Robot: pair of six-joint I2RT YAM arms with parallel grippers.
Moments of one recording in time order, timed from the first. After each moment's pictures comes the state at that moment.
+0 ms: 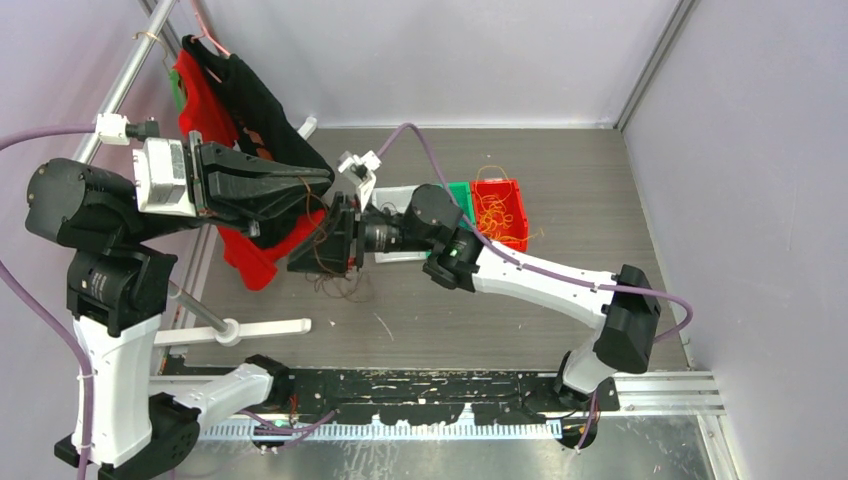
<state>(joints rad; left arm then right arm) -0.41 1.04 1.85 -0.35 1.00 -0.03 1.08 1.57 1.38 0.54 -0.59 0.77</state>
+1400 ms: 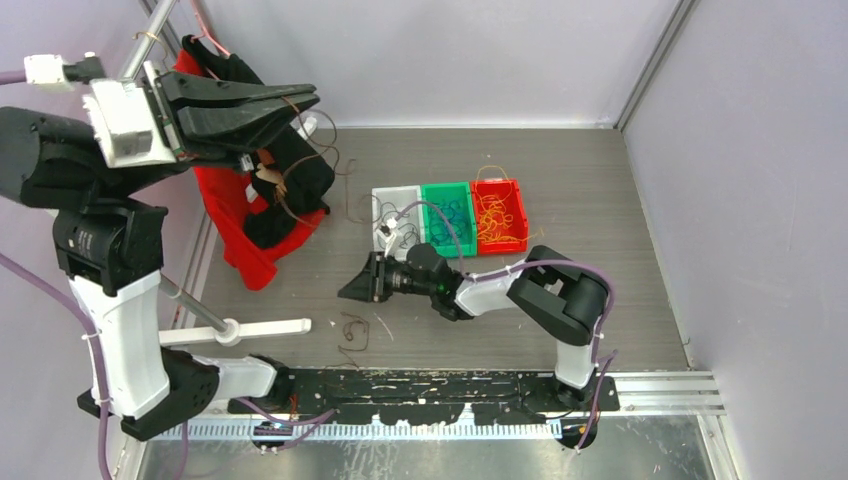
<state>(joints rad) -0.41 1.29 2.27 -0.34 0.92 0.05 1.00 1.84 0.85 0.92 -0.37 0.95</state>
